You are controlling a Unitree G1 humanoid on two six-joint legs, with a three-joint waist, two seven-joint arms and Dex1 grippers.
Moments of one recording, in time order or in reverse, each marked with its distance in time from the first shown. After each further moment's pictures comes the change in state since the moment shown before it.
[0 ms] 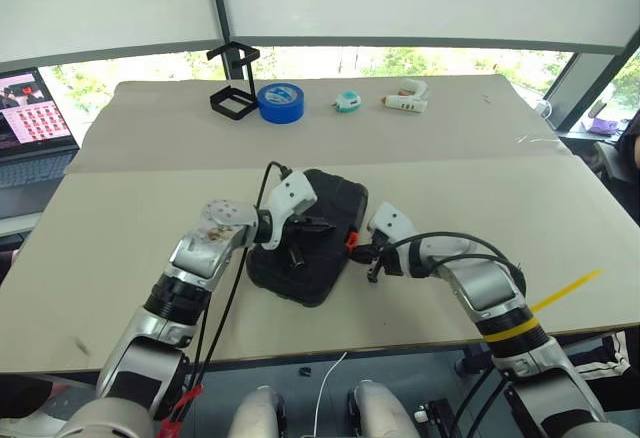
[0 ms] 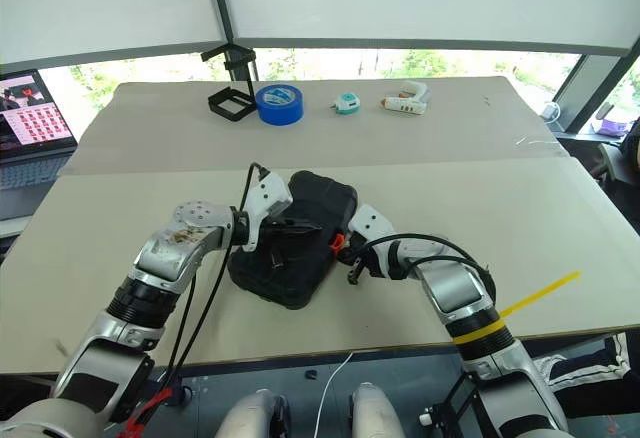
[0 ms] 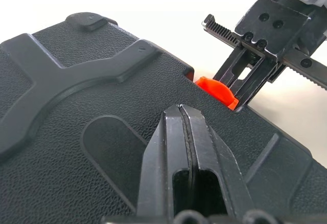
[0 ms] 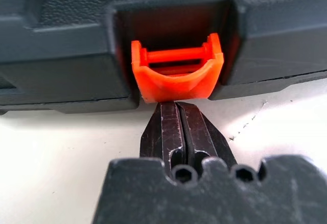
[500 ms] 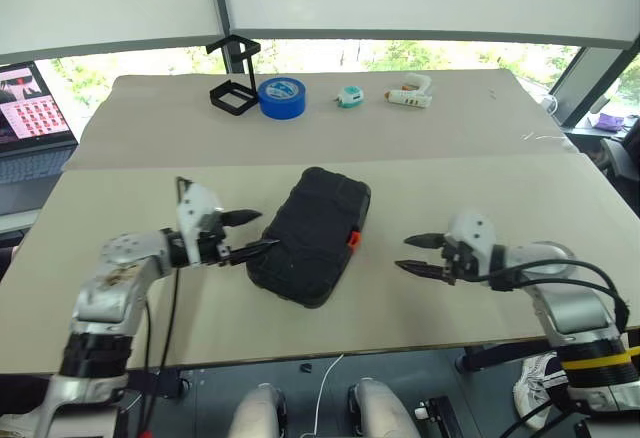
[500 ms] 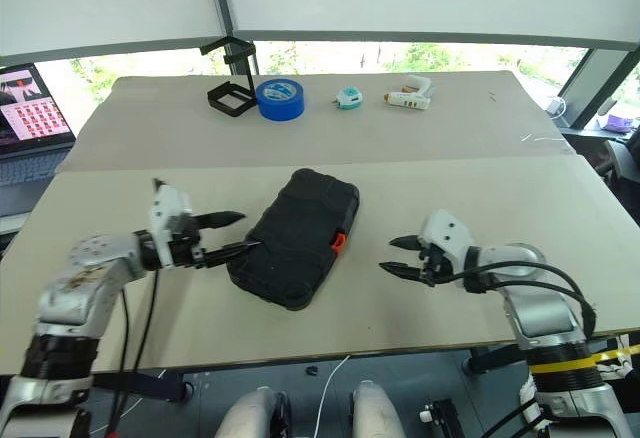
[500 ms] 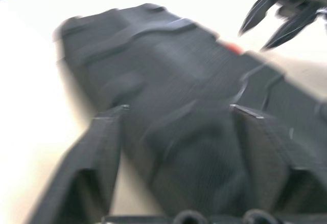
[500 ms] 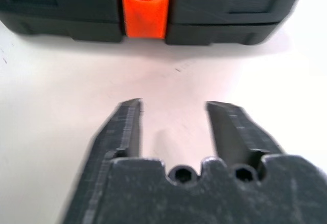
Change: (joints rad) left arm 0.385 0.239 0.420 -0.151 -0.190 -0.223 -0.084; right arm 0.257 -0.238 -0.309 0.054 0.132 -0.541 0.220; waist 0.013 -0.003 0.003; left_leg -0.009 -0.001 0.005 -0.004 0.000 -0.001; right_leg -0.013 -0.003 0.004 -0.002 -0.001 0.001
